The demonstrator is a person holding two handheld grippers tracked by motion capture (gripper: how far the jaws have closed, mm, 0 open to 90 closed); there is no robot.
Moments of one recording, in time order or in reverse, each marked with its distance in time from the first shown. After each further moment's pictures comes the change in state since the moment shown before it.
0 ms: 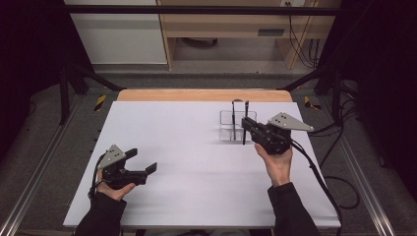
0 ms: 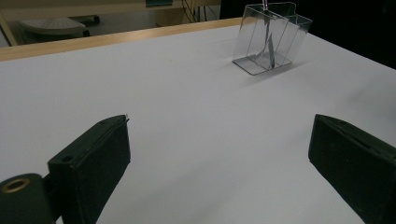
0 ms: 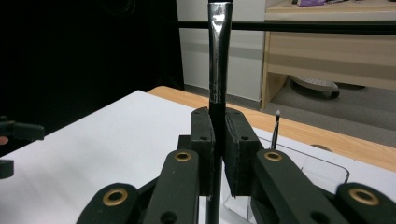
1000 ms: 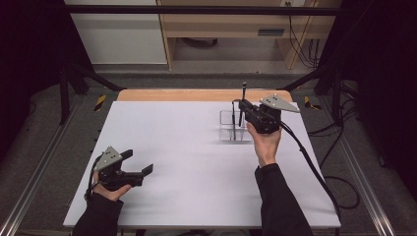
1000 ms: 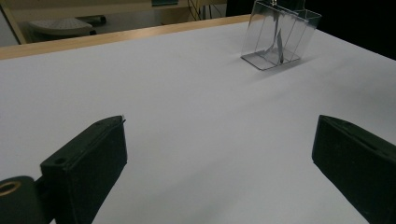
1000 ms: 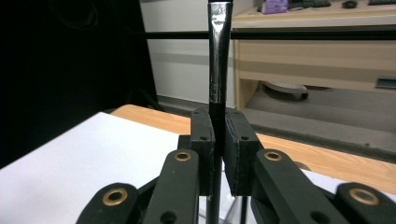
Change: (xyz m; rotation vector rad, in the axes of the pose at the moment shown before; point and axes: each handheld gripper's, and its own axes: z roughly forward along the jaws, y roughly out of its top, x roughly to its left) left arm 0.007 -0.006 -0.005 0.004 0.023 0.015; right arm -0.021 0.014 0.052 -0.025 -0.133 0.042
